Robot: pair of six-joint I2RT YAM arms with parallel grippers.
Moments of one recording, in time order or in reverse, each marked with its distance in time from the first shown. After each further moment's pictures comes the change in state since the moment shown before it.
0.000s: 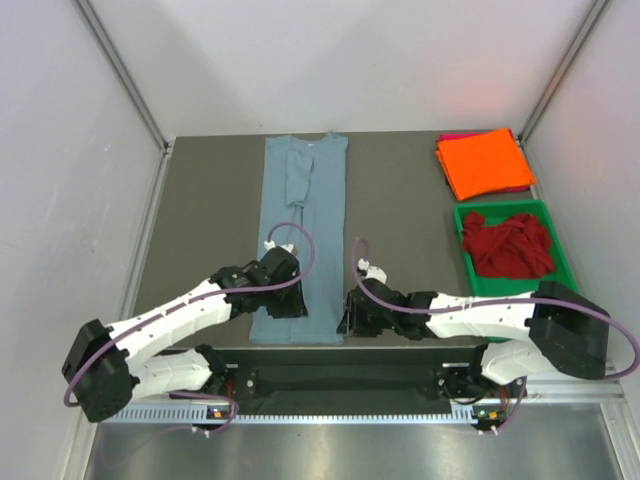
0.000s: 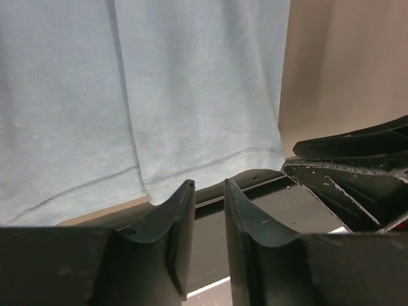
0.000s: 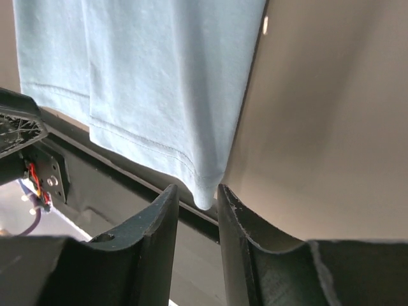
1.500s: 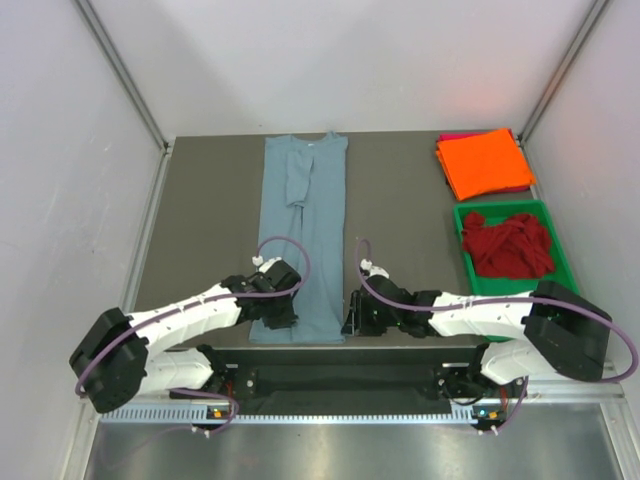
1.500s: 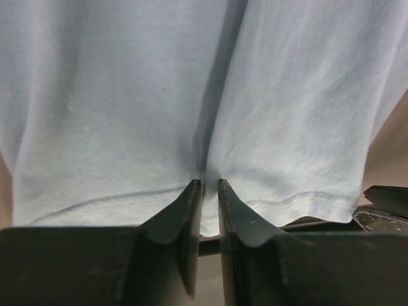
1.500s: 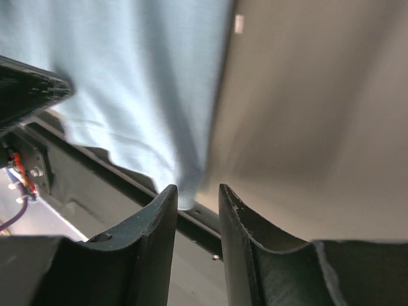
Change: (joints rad) left arm 0.000 0.066 -0.135 0.068 -0.113 -0.171; right arm -0.069 0.002 -0.071 0.072 -0.104 -0.075
